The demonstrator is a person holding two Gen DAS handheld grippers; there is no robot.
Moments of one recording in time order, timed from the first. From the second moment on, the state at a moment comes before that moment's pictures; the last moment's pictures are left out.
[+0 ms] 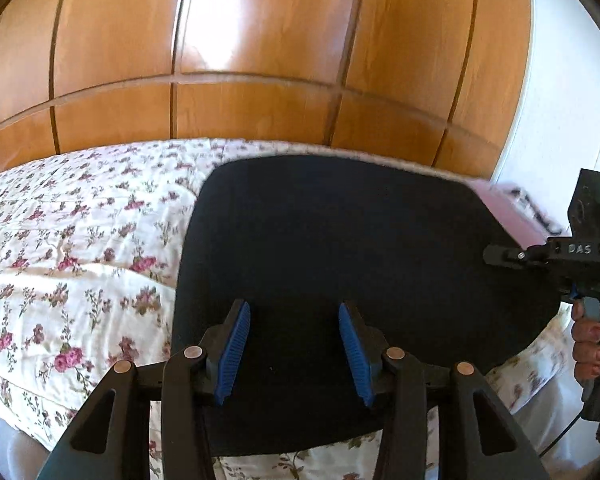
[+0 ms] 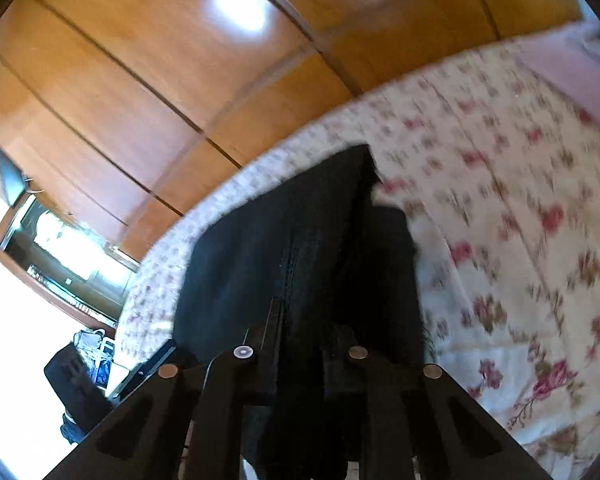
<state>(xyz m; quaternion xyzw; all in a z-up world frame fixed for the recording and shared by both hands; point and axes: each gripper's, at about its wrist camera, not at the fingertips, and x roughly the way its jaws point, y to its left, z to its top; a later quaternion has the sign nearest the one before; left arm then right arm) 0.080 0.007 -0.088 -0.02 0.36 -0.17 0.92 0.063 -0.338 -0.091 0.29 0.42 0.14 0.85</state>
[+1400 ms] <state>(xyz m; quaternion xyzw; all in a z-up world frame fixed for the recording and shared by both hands) 0.233 -0.036 -0.096 0.04 0.42 -0.17 0.89 0.169 -0.284 -0.109 0.07 0.43 0.05 0.90</state>
